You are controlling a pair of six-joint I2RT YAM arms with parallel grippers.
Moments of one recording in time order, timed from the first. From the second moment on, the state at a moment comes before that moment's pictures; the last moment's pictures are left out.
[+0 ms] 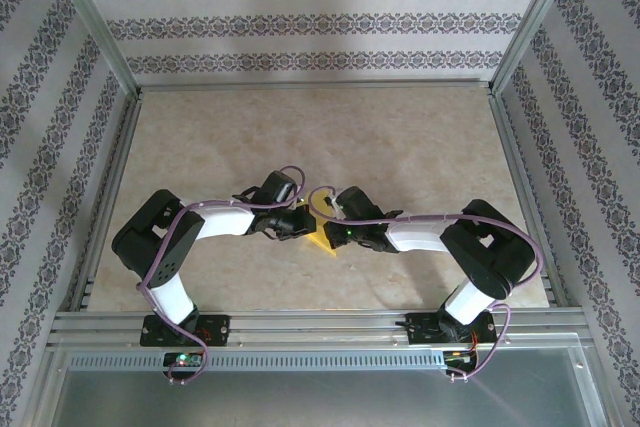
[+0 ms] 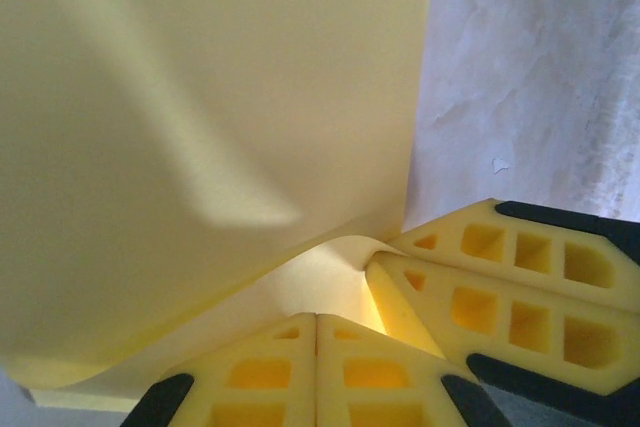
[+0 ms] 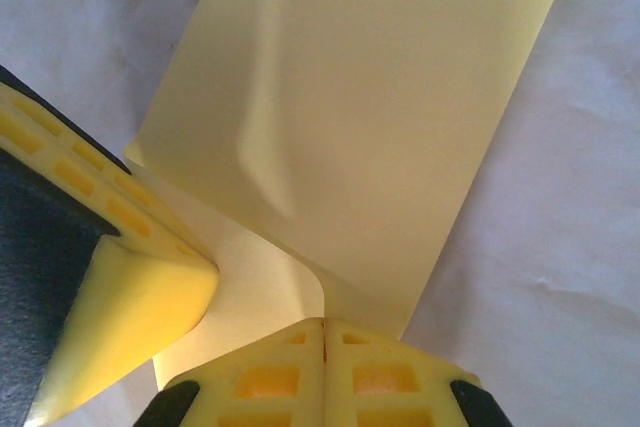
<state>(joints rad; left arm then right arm) -0.61 1.72 0.78 -0.01 0.48 -0.84 0.76 1.63 0.64 0.10 -0.15 0.39</state>
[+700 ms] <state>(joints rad) -0.61 1.73 0.78 -0.01 0.47 -0.84 0.76 1.63 0.65 0.10 -0.15 0.39</state>
